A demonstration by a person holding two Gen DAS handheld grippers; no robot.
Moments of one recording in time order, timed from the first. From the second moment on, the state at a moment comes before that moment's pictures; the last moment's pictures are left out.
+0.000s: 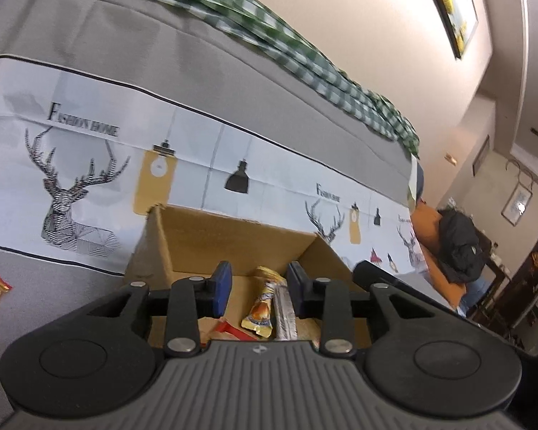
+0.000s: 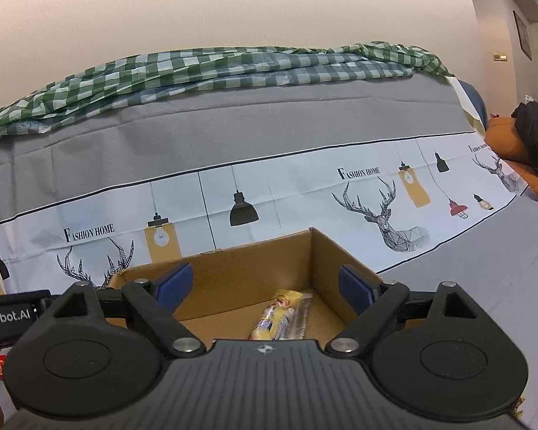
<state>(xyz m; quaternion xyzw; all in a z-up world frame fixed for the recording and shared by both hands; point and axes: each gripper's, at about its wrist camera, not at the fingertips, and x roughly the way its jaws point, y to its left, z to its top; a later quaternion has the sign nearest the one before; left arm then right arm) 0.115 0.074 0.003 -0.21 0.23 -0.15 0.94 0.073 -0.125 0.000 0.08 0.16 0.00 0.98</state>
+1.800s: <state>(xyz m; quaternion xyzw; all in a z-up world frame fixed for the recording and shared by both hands) 0.050 0.332 -0.065 -0.52 0.29 0.23 0.77 0.148 0.139 -0.080 0.11 0.41 0.21 0.88</state>
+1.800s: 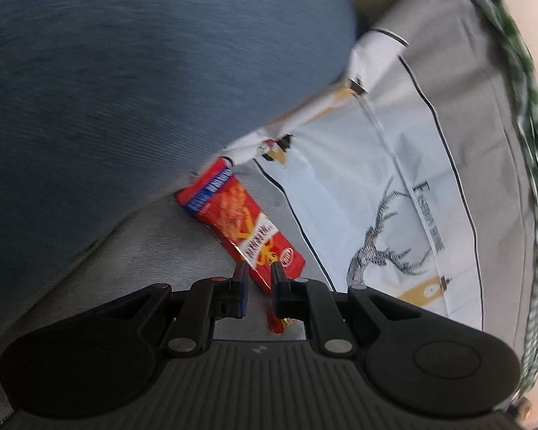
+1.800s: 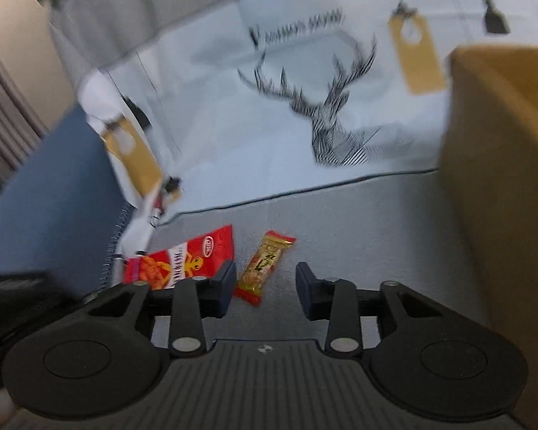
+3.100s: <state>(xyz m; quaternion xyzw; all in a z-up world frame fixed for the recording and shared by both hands) 0.098 0.299 -0.094 -0.41 0.27 0.31 0.81 0.002 0.046 -0.114 -0.03 0.40 0.25 0.88</state>
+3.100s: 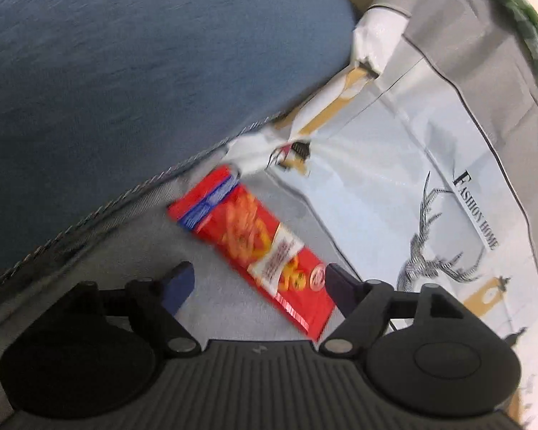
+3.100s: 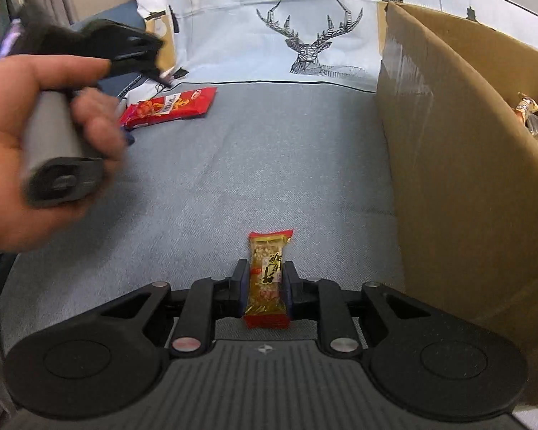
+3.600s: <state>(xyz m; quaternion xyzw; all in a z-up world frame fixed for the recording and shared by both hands) 0.175 0.255 -0.104 -0.12 0.35 0.34 0.87 0.006 0.041 -0.113 -0.04 0.40 0.26 0.88</state>
